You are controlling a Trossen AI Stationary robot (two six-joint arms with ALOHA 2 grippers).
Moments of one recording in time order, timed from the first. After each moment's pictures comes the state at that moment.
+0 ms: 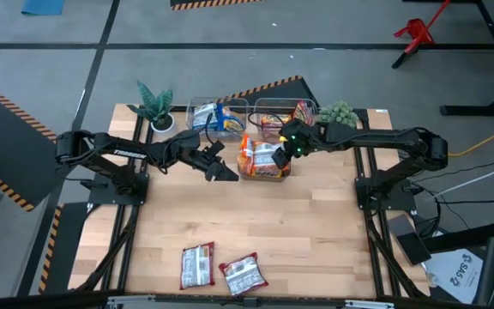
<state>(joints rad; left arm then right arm) 0.24 1.36 0.57 0.60 0.56 -0.97 -0.27 1.47 1.07 -0.53 0.02 0.54</state>
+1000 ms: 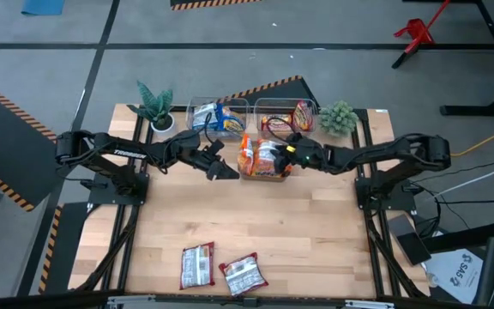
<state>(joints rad) 0.24 1.36 0.57 0.60 0.52 -0.97 -0.19 1.45 0.61 0.33 0.29 0.55</state>
